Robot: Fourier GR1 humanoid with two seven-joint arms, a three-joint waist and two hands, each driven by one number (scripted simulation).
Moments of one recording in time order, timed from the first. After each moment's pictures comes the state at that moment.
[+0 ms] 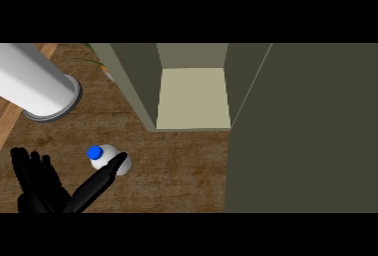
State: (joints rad) left arm 0.22 0.02 -0.27 -1.98 -0.31 1.02 0.33; right arm 0.73 -0.14 0.36 -2.50 -0.07 0.23 -0.09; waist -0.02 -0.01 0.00
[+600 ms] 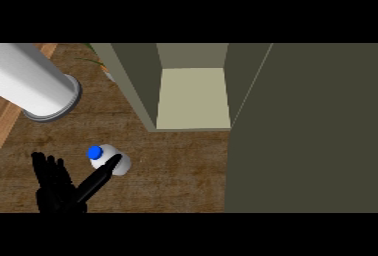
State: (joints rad) left arm 0.21 0.00 -0.09 -1.67 0.22 0.86 -0.15; right arm 0.85 -0.18 0.39 -2.50 -0.05 0.24 -0.21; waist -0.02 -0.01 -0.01
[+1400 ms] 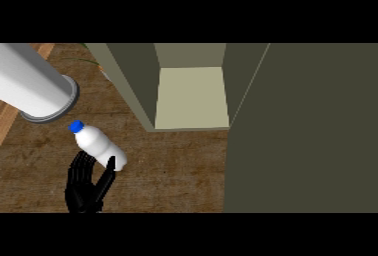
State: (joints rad) left arm 0.01 0.00 0.09 -0.97 0.61 0.39 -0.78; right arm 0.96 -0.24 0.42 -2.50 -0.03 0.23 -0.33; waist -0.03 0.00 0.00
